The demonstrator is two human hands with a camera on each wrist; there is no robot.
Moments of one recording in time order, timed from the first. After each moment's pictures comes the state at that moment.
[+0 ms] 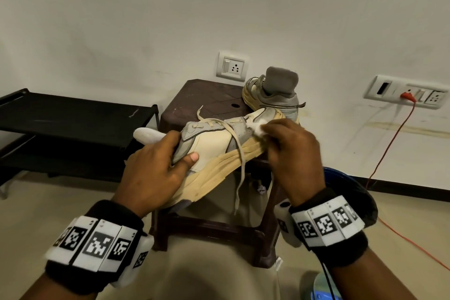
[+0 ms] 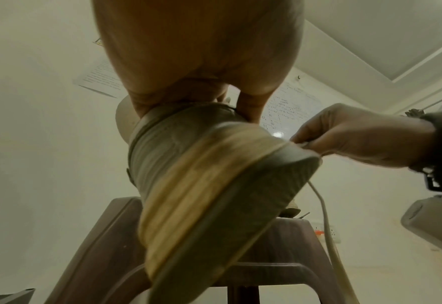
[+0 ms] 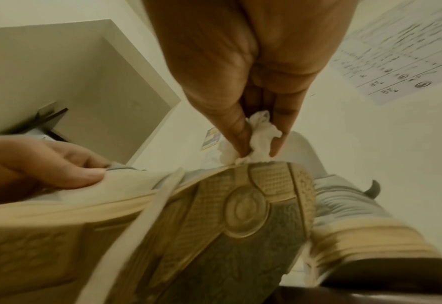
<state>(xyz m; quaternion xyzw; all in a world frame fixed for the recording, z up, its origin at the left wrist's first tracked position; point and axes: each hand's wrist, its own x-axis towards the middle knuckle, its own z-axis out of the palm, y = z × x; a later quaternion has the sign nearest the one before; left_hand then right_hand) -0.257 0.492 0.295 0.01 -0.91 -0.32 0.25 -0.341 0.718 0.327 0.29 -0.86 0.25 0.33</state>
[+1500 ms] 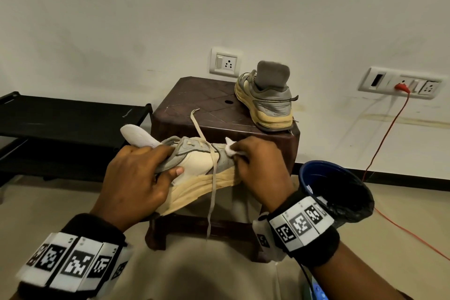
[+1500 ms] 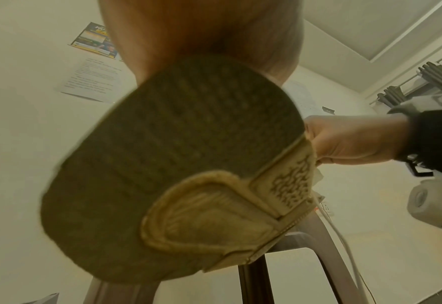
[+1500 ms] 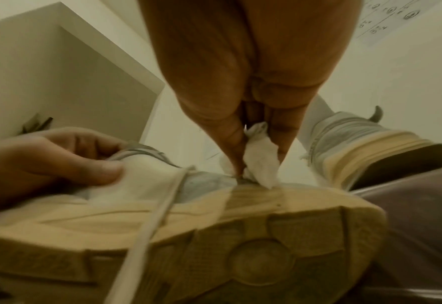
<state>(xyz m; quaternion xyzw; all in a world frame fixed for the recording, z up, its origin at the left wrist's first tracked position) -0.242 0.487 0.285 -0.04 -0.93 -0.15 0.32 -0.337 0.699 0.302 0.29 -0.91 0.27 0.16</state>
